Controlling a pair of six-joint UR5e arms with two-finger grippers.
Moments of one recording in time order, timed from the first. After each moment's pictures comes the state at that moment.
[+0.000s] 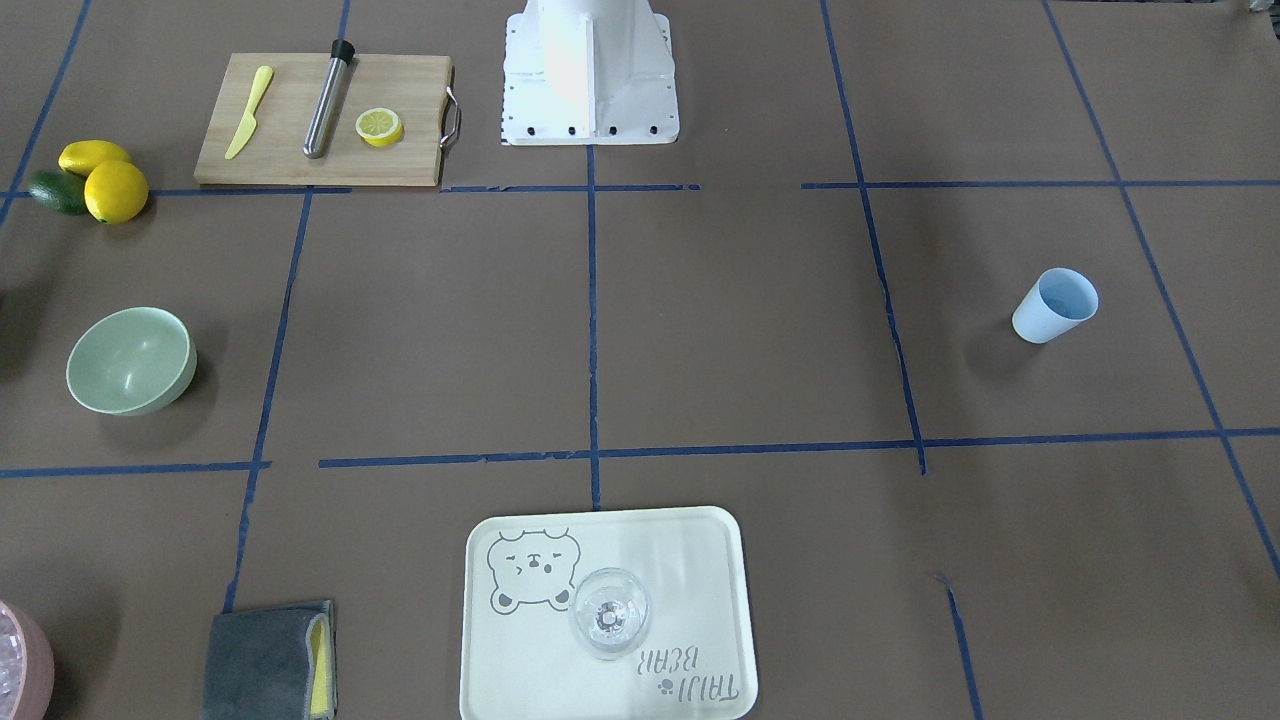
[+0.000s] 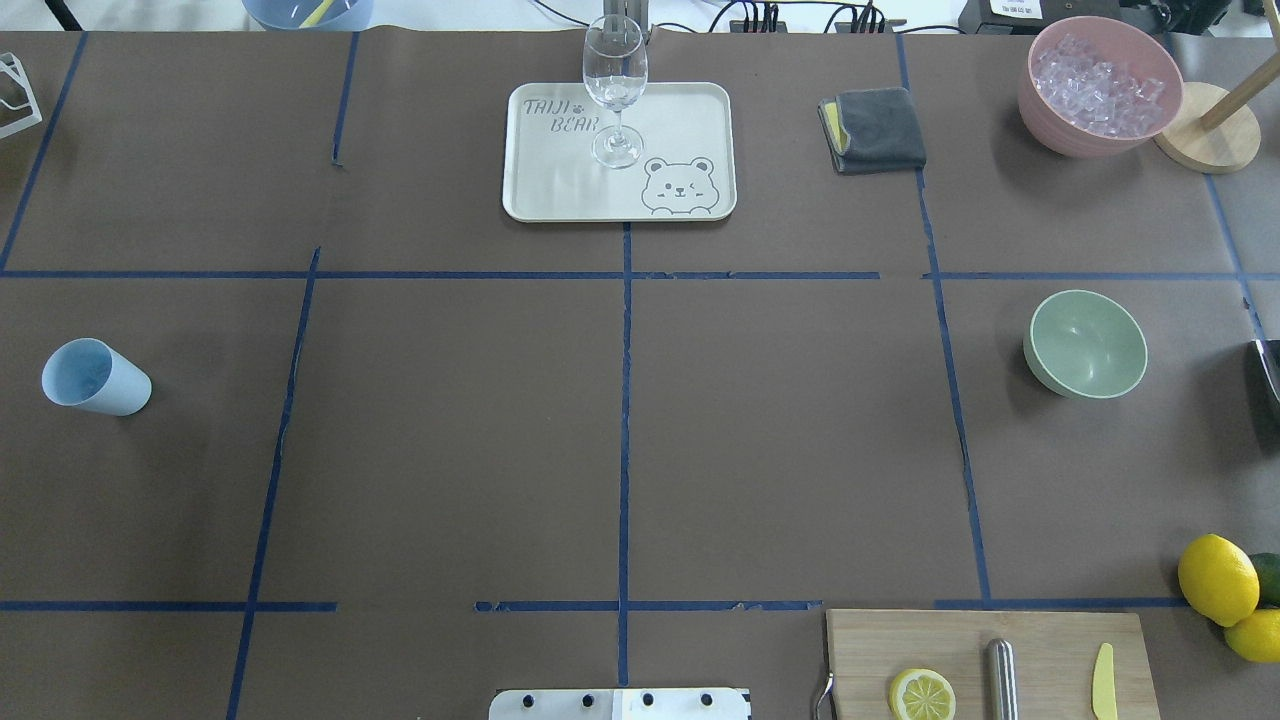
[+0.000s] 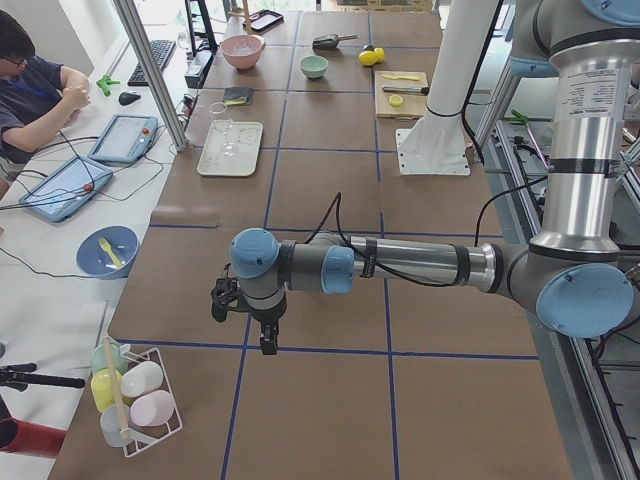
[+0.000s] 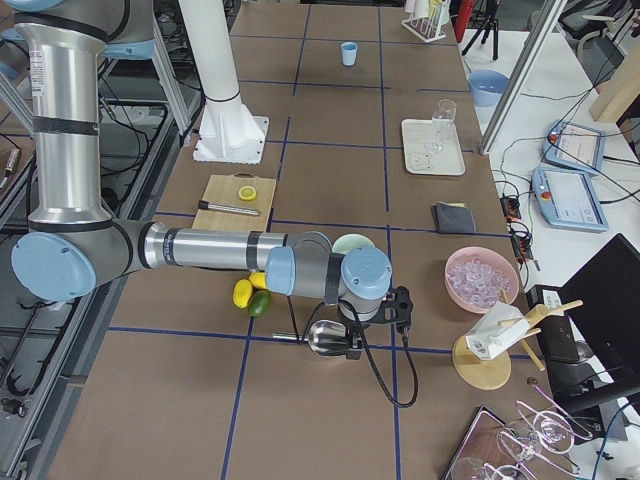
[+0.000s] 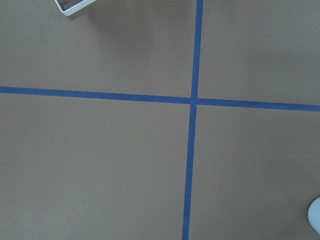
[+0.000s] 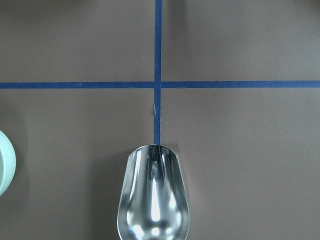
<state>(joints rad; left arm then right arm) -1.57 -1.57 -1.63 -1.54 -2.35 -0.08 1.63 -1.61 1.62 -1.65 2.41 -0.09</state>
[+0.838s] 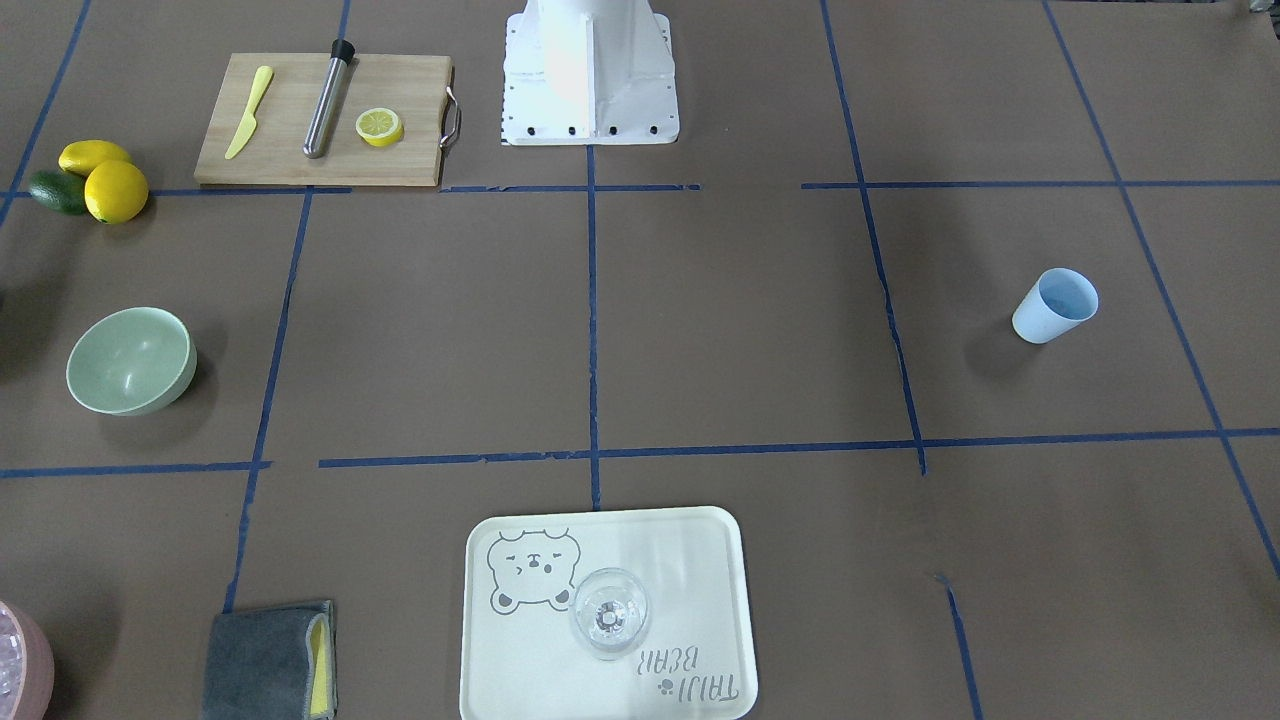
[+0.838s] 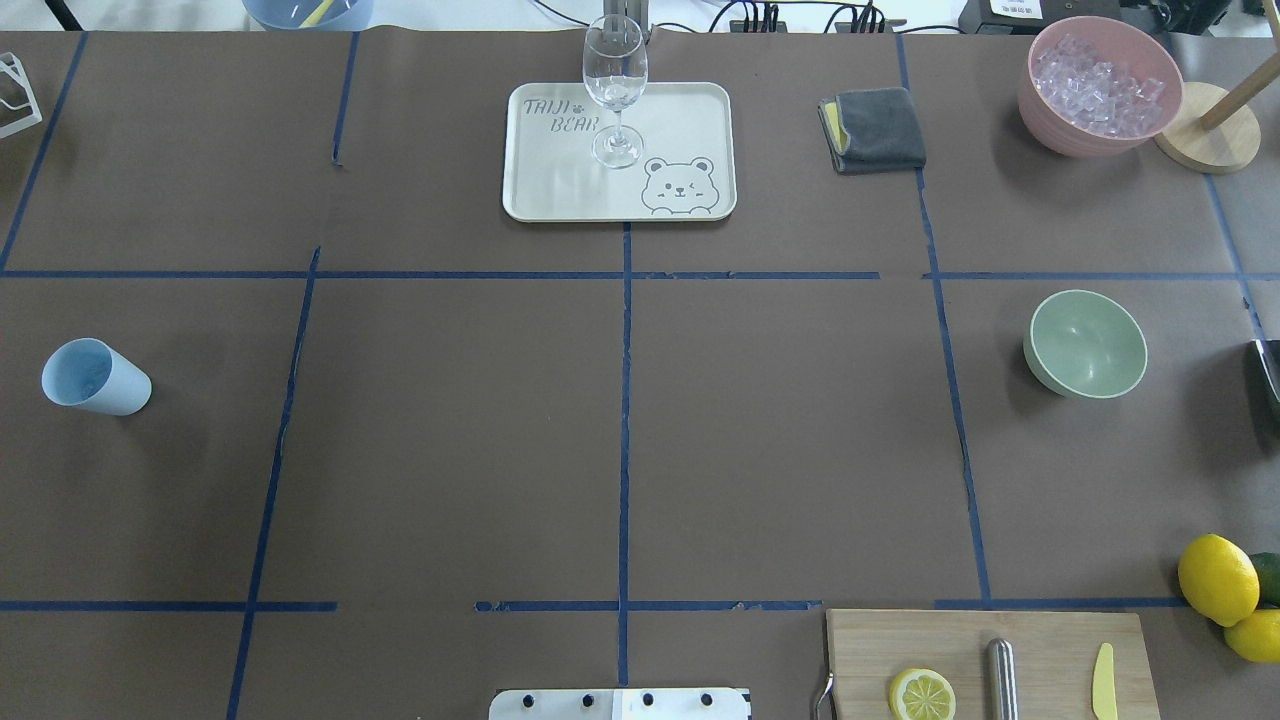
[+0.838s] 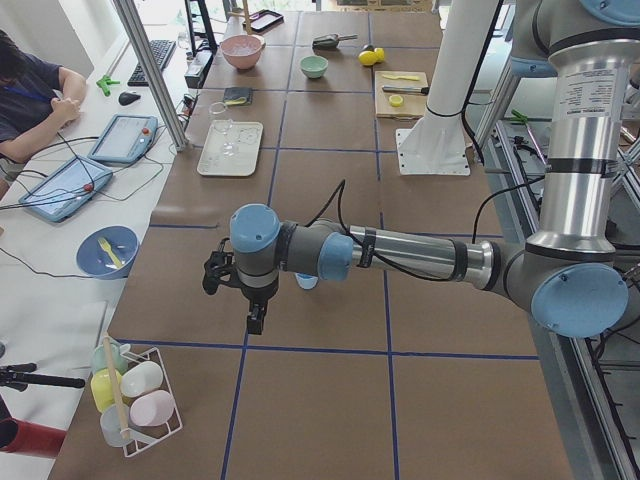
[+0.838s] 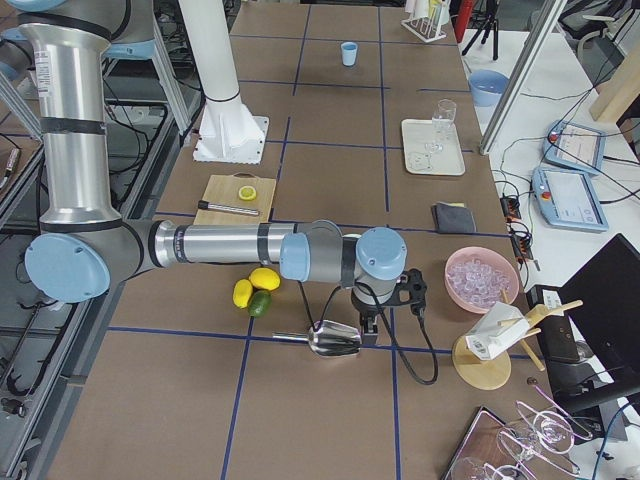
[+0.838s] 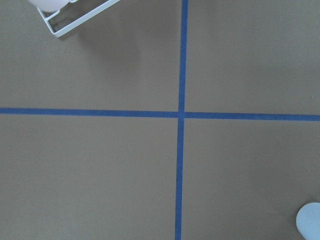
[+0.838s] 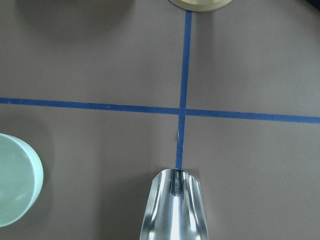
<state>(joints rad) -1.56 -1.59 -1.71 -1.65 -2.35 -0.09 1.60 -1.53 1.63 -1.66 2.41 -0.09</state>
